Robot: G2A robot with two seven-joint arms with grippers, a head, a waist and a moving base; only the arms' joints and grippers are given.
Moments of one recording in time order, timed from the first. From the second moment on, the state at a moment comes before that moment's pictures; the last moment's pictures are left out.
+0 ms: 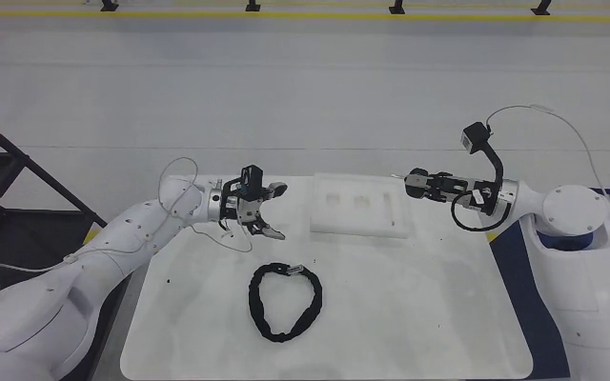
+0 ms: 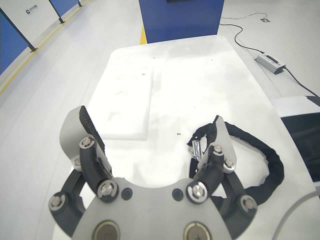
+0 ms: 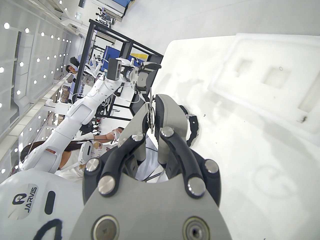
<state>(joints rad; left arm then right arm) 0.38 -0.99 -0.17 -0.85 1.31 -0.96 0.82 -0.96 -0.99 1.44 -1.54 0.18 -0.03 1.17</state>
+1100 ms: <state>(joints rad) 0.50 -1.05 -0.17 -0.81 1.55 -0.90 0.89 -0.96 -0.99 1.44 -1.54 0.18 -0.03 1.17</state>
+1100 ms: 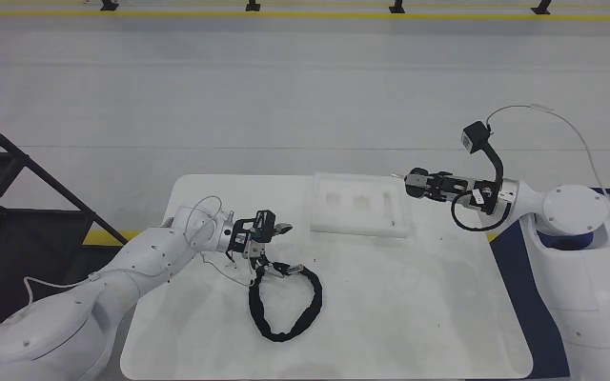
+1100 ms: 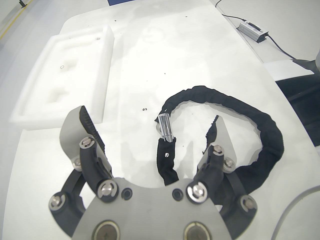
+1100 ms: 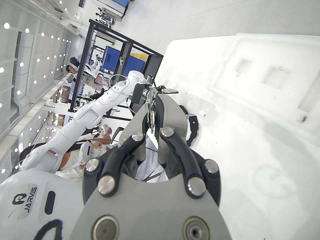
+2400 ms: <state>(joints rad) 0.58 -1.16 -0.21 -0.70 1.66 -0.83 0.73 -0.96 -0.99 1.44 -1.54 0.18 -0.03 1.17</state>
